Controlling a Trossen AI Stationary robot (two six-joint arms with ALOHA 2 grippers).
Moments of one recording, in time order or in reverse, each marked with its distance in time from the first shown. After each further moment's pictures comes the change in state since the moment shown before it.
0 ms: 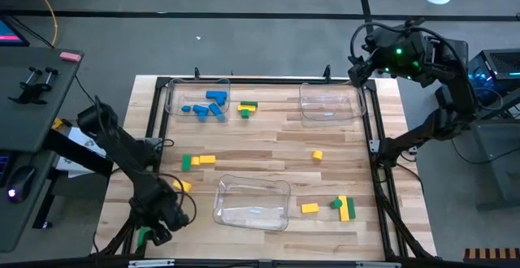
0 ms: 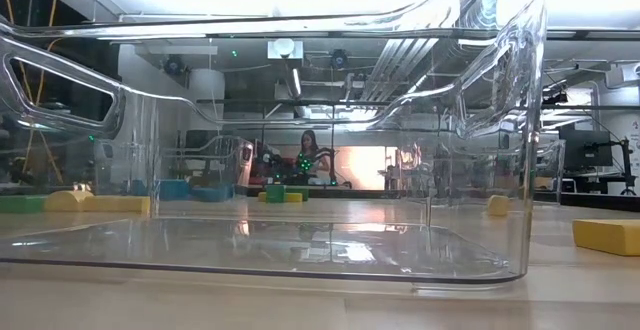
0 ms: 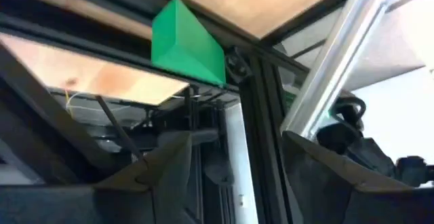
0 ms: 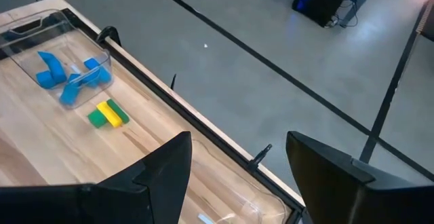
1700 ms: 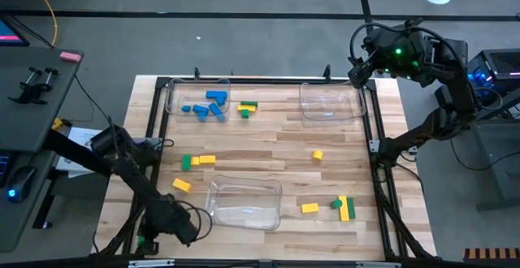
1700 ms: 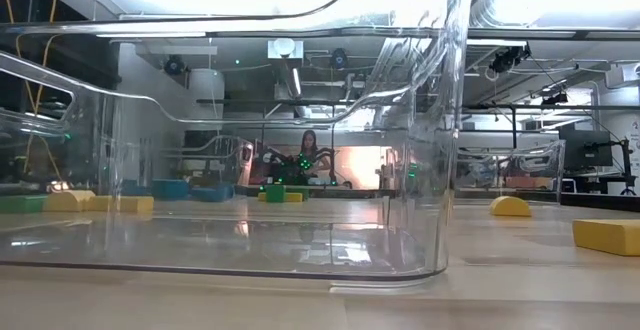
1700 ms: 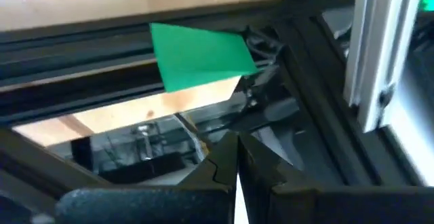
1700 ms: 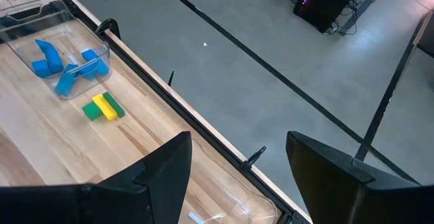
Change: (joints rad) left arm -0.009 0.307 0.264 -0.415 0.012 0.884; right arm 0.000 0.001 0.000 0.000 -0.002 -0.061
